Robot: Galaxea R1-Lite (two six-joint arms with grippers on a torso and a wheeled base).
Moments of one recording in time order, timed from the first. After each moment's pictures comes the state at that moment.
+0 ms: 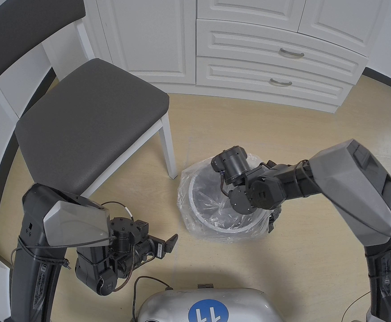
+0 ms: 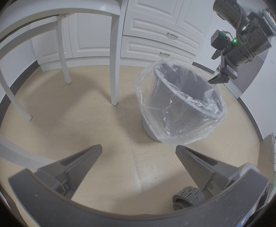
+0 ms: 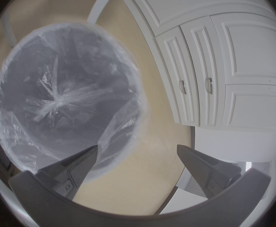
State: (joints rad) left arm -0.47 2.51 -0.58 -1.53 0.03 -0.04; right arm 0.63 2.39 -1.66 0.06 -1.01 -0.50
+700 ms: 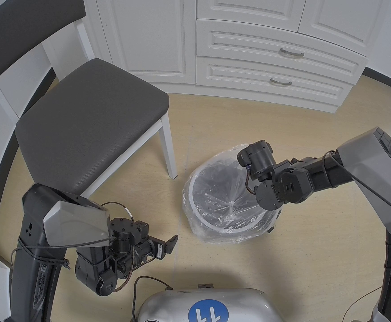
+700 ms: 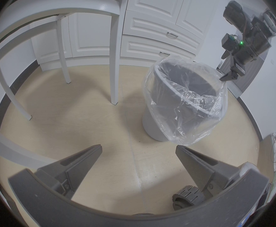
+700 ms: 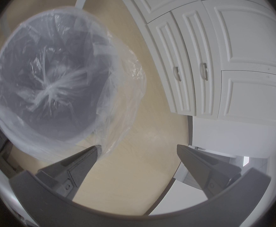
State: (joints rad) left arm -0.47 2.51 -0.57 -1.53 0.03 -0.04; right arm 0.56 2.25 -1.47 0.05 -1.01 -0.49
